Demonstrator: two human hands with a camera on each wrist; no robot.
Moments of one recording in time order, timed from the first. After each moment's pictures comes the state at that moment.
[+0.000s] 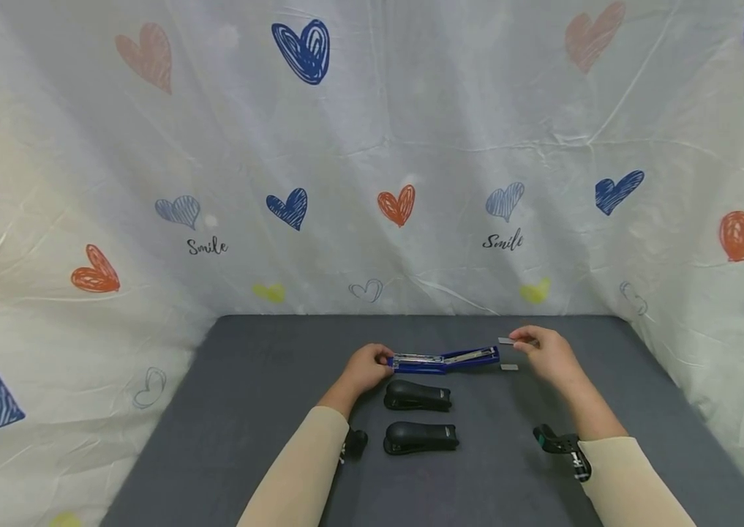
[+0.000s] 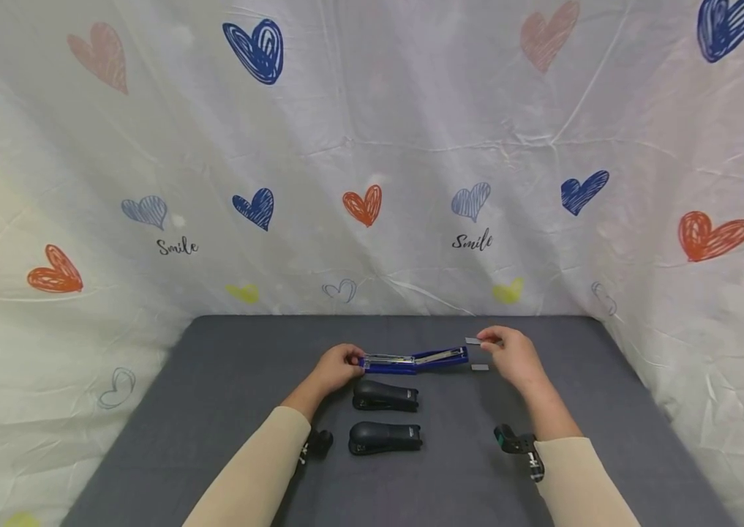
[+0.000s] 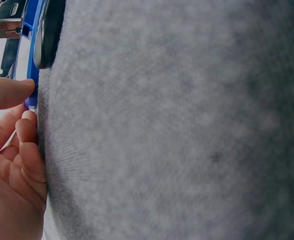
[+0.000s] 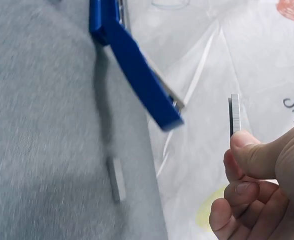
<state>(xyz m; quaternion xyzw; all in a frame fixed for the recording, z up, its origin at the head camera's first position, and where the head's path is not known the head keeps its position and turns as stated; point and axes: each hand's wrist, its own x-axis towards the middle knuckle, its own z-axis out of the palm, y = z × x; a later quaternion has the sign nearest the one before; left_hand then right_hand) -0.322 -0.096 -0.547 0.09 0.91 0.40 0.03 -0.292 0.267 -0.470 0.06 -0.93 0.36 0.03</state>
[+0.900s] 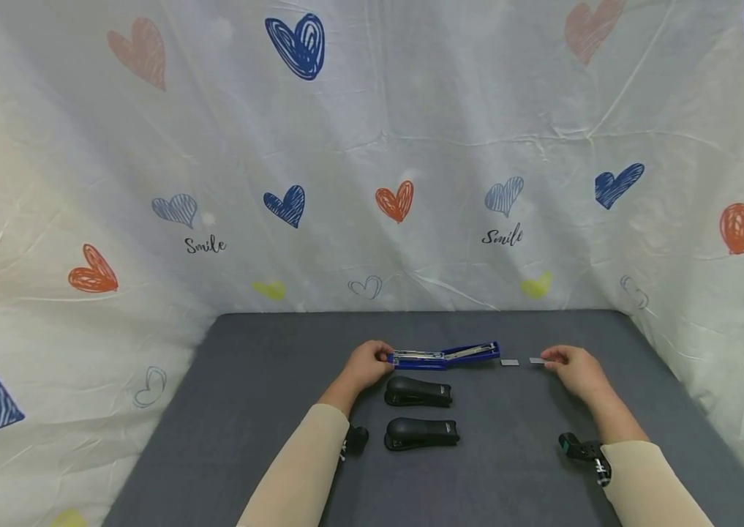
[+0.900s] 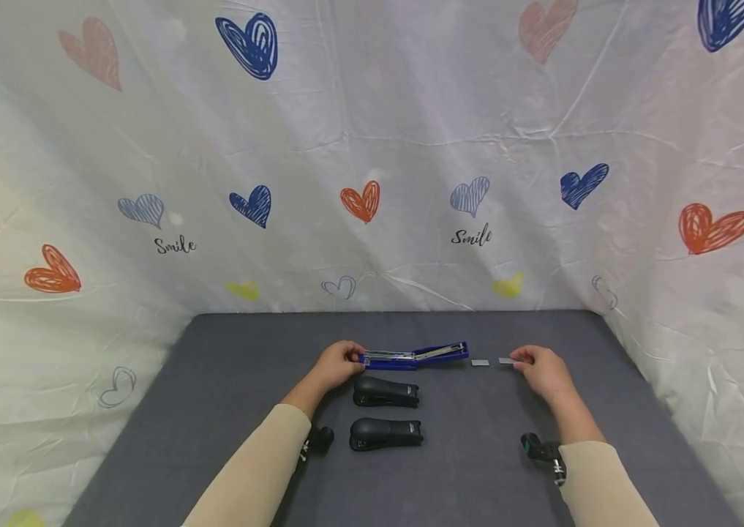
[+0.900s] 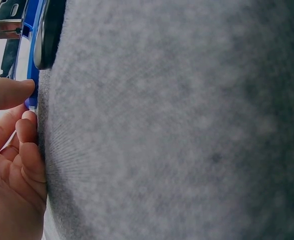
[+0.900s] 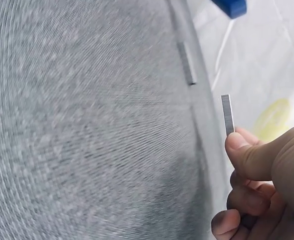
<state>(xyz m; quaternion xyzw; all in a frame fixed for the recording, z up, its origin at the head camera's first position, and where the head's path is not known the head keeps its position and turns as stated) -0.321 -0.095 -0.543 0.09 0.92 0.39 0.03 -0.292 0.325 -0.522 -0.03 -0.95 0.33 0.00</state>
